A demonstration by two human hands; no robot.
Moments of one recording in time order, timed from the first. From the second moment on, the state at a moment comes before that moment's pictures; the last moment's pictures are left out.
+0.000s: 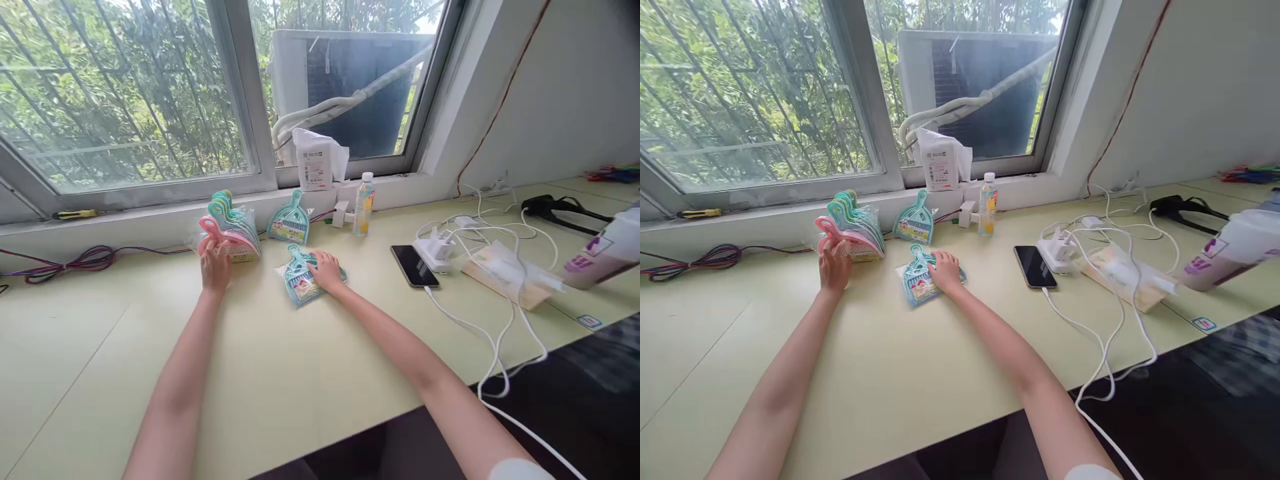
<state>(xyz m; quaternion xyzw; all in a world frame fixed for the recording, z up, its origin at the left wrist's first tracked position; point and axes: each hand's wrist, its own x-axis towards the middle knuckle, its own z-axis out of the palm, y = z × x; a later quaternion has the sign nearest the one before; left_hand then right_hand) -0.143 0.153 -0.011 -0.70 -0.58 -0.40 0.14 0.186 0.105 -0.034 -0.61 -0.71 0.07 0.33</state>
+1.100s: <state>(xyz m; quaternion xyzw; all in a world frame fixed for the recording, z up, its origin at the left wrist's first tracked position) -0.008 0.040 -0.018 -0.61 -0.63 -0.39 -0.30 0.191 0.056 -0.030 -0.56 -0.77 -0.02 0.30</state>
